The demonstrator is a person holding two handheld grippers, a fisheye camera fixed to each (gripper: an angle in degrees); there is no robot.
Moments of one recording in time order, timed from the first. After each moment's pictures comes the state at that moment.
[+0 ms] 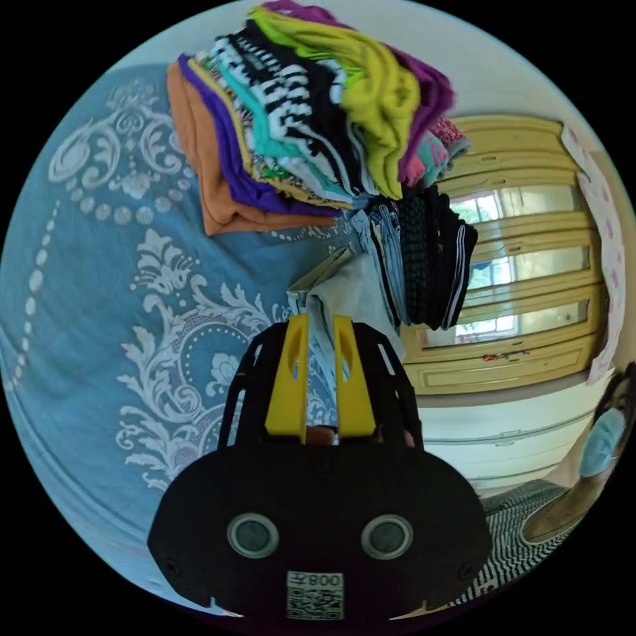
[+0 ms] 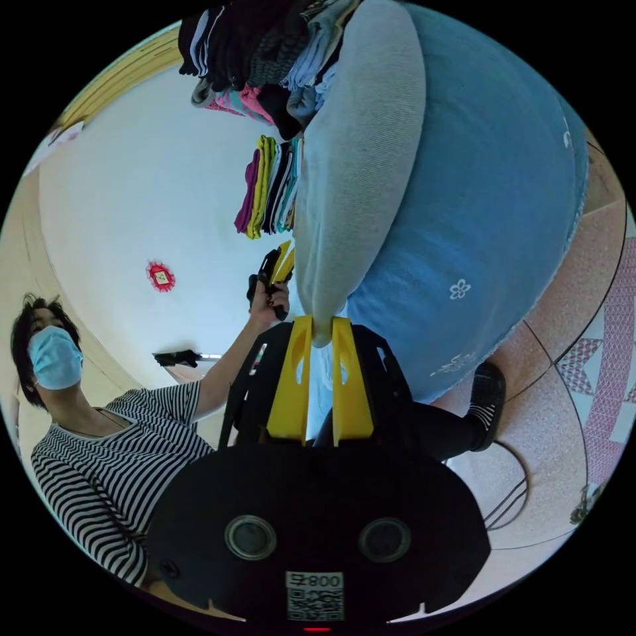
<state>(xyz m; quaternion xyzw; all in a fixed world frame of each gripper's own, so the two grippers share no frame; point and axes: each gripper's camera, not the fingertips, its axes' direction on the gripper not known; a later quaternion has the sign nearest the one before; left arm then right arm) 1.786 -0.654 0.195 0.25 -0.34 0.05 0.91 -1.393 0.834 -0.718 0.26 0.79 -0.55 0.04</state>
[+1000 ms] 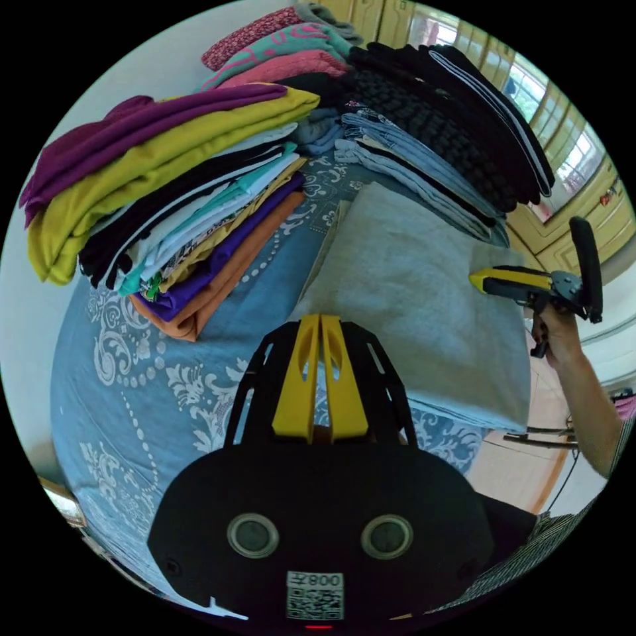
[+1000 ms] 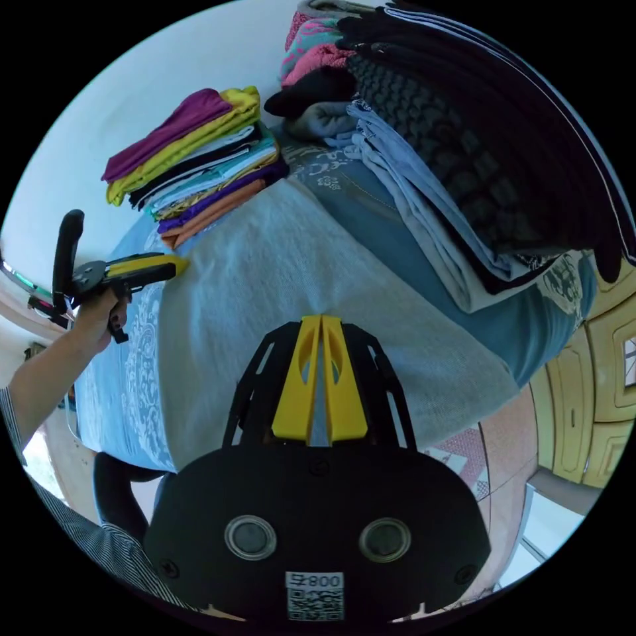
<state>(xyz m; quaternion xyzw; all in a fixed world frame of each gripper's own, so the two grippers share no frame) 2.129 -0.740 0.407 0.06 -0.68 0.18 0.70 -1.437 0.664 -0.485 0.31 0.76 -0.32 -0.48</state>
